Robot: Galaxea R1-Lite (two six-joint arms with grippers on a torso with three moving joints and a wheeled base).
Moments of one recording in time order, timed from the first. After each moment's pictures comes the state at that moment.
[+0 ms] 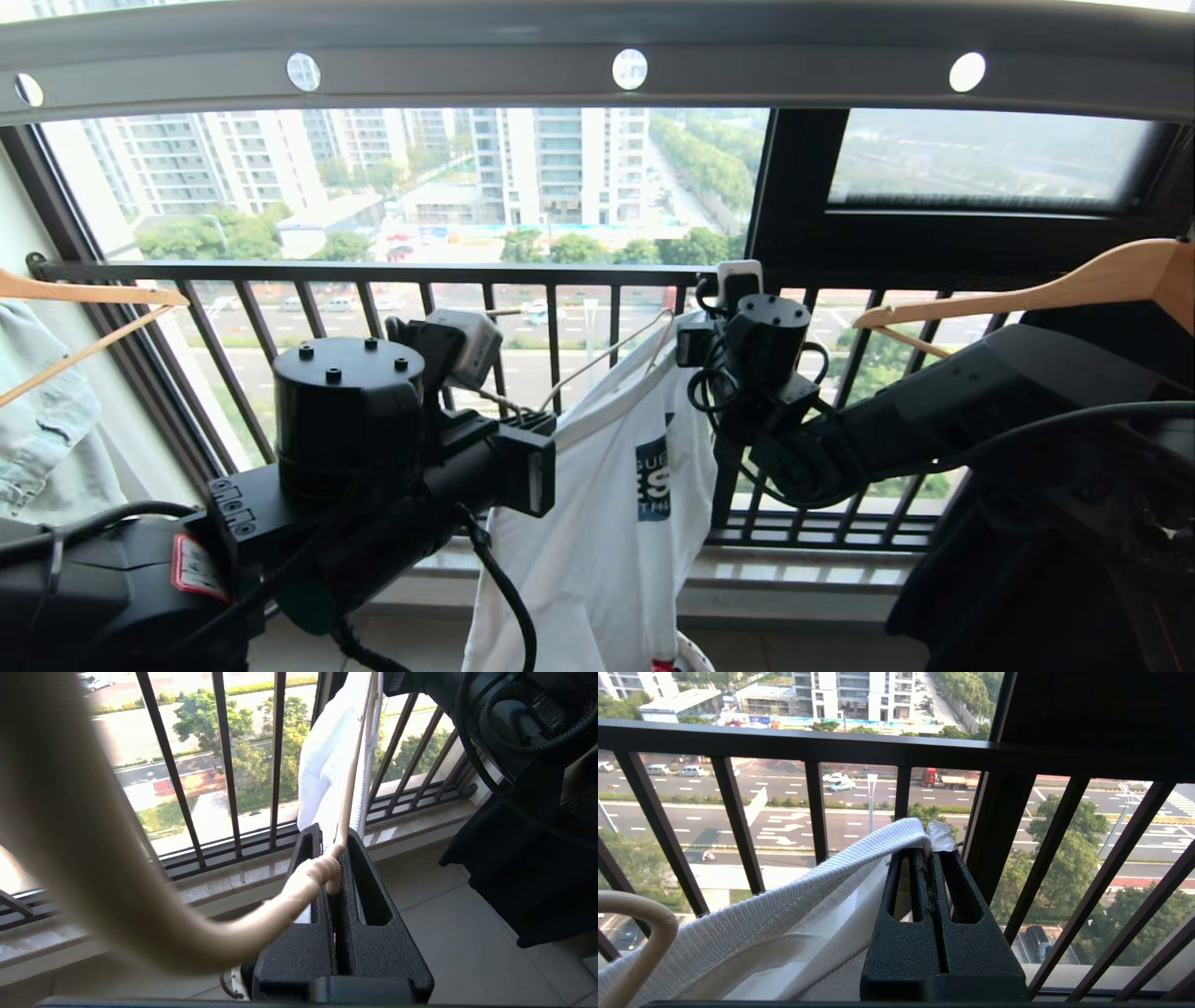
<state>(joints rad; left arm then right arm) -0.74 1.60 -0.70 -0.71 0.23 -0.16 0.48 2.30 -1.36 -1.08 -0.59 -0.12</state>
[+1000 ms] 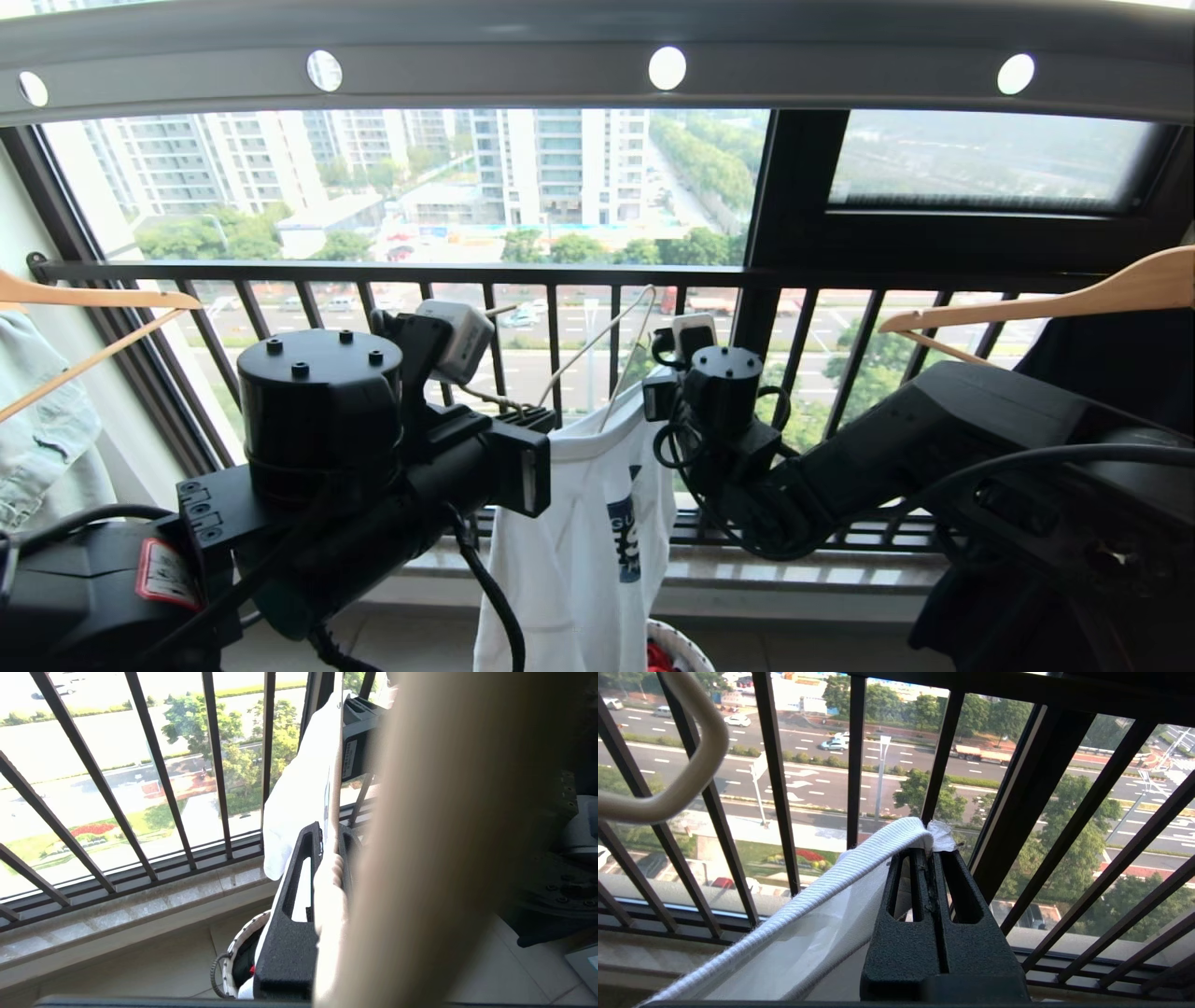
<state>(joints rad) -0.74 1.58 -0.70 -0.72 0.21 -0.17 0.59 2.35 -1.28 -1.10 -0.59 -0.12</state>
